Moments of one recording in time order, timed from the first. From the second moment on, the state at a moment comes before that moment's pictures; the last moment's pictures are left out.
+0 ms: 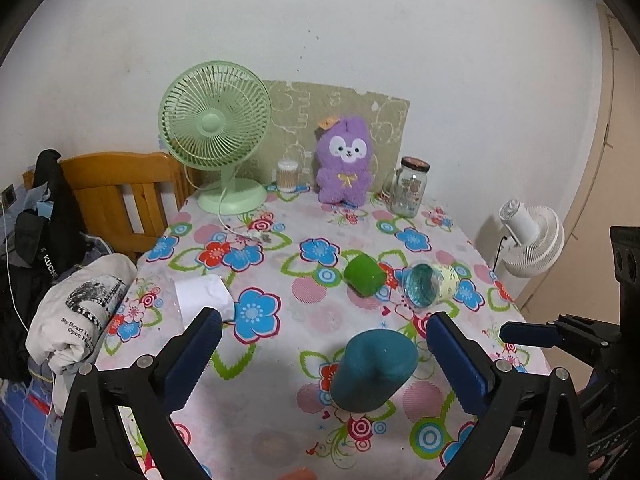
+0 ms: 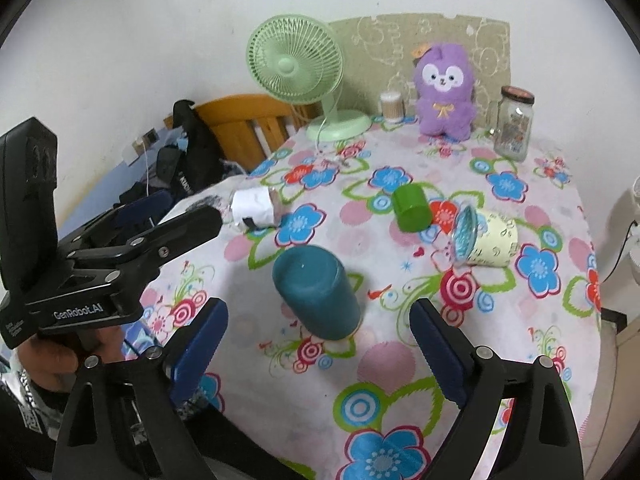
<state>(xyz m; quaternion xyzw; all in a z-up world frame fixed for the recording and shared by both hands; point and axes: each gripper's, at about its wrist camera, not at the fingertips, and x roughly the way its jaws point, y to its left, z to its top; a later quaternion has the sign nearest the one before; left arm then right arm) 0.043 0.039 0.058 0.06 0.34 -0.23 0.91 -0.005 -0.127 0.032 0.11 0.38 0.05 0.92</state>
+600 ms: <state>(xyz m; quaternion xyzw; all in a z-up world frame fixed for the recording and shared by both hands) 0.027 0.044 0.076 0.06 0.28 -0.23 0.93 -0.017 -0.128 0.062 0.09 0.30 0.02 0.95</state>
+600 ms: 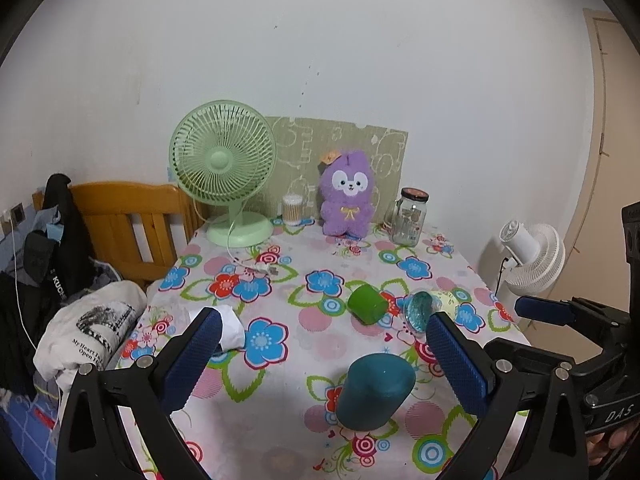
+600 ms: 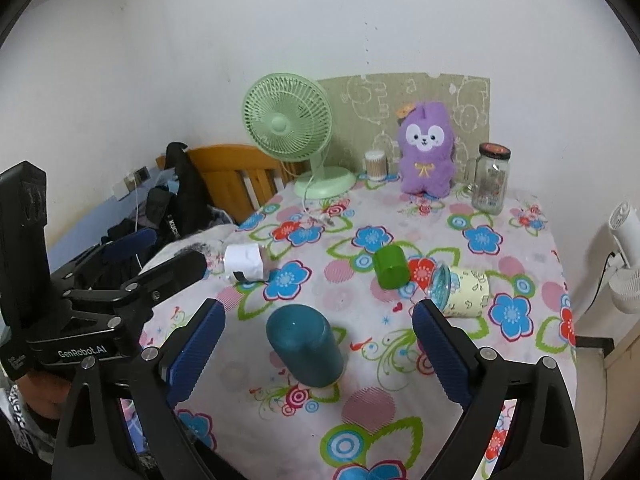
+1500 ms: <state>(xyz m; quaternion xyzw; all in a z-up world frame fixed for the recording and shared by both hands) 0.028 0.046 0.077 0.06 0.27 -0.22 0.93 -0.013 -0.124 0.069 0.09 0.29 0.02 0.95</state>
